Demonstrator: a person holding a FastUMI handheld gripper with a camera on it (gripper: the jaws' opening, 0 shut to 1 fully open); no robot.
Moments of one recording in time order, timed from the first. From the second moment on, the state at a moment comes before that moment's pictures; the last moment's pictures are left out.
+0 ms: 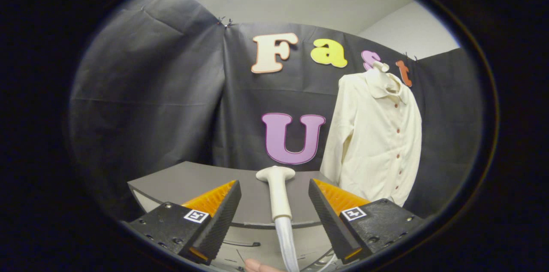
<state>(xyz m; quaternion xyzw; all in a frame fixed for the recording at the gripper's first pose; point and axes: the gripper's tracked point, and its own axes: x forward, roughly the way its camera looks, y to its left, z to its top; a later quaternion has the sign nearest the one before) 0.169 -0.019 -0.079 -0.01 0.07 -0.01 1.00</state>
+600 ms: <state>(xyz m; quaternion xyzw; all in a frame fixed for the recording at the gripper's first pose) 0.258 0.000 -0.150 0.00 0.18 0.01 0.98</state>
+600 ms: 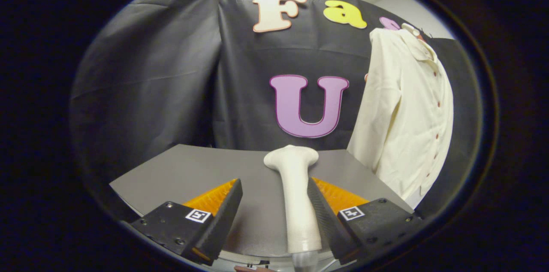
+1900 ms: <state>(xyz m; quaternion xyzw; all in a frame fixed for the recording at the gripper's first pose) 0.214 -0.026 -0.119 0.07 0.13 0.08 0.99</state>
